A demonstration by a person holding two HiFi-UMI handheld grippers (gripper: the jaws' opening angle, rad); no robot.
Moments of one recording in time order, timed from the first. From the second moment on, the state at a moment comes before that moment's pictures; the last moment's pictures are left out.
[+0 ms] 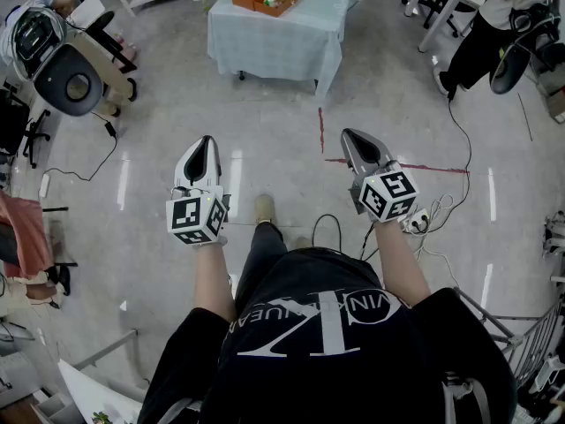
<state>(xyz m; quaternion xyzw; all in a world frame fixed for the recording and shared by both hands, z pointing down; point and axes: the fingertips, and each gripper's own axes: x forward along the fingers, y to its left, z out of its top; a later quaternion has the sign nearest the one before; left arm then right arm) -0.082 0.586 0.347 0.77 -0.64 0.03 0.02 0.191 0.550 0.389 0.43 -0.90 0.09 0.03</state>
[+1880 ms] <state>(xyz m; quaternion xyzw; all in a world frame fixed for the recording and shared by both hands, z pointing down) -0.166 0.261 0.378 0.80 -0.59 0.05 0.06 0.115 0.257 0.425 0.48 -0.86 0.16 0.03</state>
